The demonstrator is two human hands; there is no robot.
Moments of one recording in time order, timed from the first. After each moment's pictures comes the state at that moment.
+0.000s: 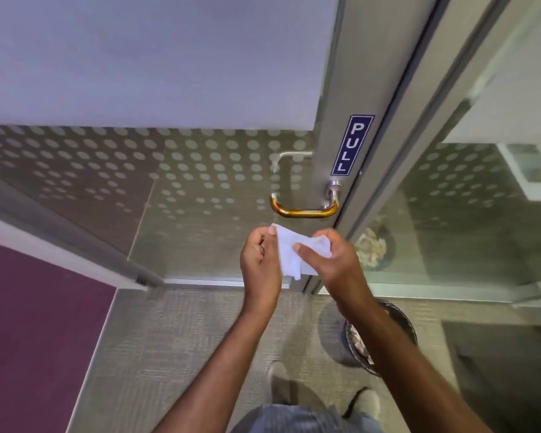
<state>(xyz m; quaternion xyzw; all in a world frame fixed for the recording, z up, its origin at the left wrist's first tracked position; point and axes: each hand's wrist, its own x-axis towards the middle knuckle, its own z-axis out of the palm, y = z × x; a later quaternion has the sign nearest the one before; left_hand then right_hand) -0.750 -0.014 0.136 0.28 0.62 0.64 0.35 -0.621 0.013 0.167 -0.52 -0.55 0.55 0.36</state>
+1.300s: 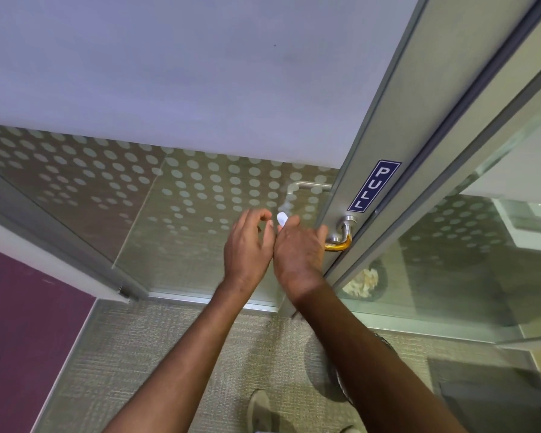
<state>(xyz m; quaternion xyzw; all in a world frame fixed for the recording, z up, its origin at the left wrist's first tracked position) -0.835 0.043 0.144 0.53 0.70 0.47 0.10 -0.746 0.070 0.188 -0.62 -0.79 0.01 -0.04</state>
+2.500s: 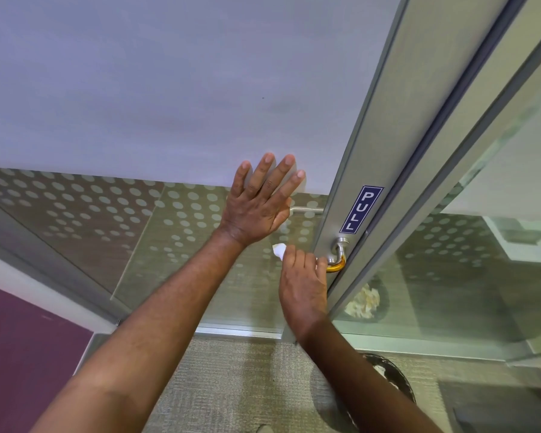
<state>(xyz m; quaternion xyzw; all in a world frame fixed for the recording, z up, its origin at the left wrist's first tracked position) -0.880 0.145 0.206 0.70 0.48 0.31 -0.44 -0.721 0.055 0.153 -0.61 -0.79 -0.05 0.07</state>
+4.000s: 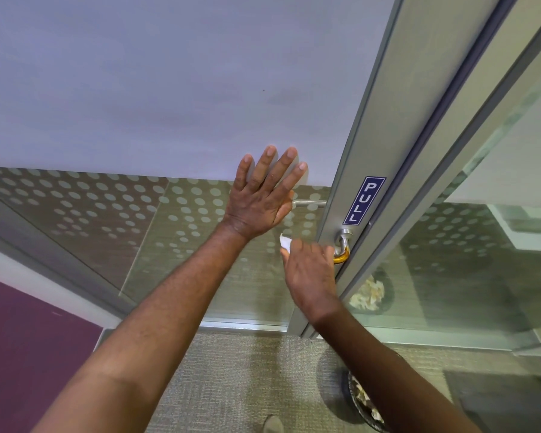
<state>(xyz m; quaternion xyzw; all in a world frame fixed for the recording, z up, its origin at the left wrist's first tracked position) -0.882 0.141 0.206 0.70 0.48 0.30 -0.44 -0.715 0.071 0.155 -0.57 -0.81 -0.01 0.10</state>
